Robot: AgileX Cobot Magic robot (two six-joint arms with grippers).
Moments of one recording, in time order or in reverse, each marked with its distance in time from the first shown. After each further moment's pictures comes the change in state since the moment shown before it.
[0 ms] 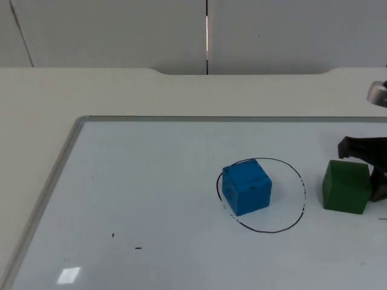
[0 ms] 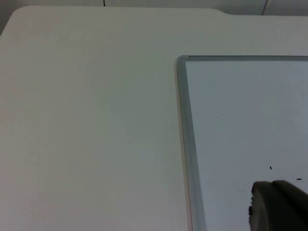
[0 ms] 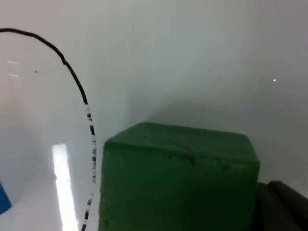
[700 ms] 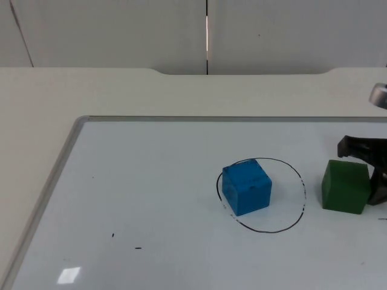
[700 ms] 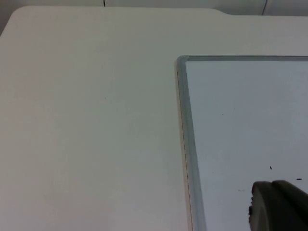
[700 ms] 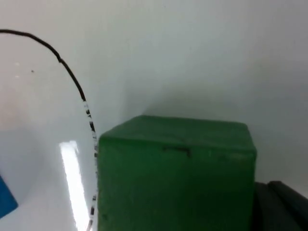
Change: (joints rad) right arm 0.007 0.000 0.000 0.022 0.022 0.043; left arm 0.000 0.000 0.000 0.000 0.000 0.000
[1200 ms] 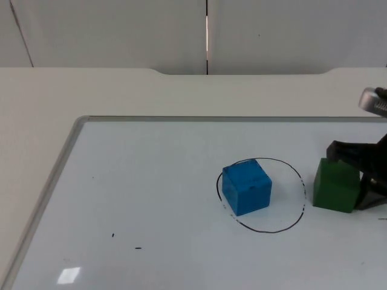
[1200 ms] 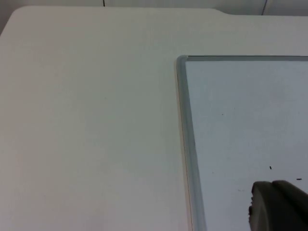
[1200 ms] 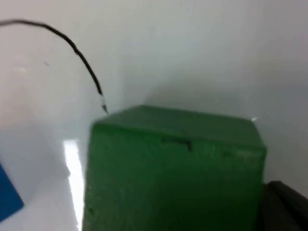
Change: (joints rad) right arm 0.035 0.039 -0.001 0.021 -0.033 0.002; left arm 0.000 0.000 0.000 0.000 0.000 0.000
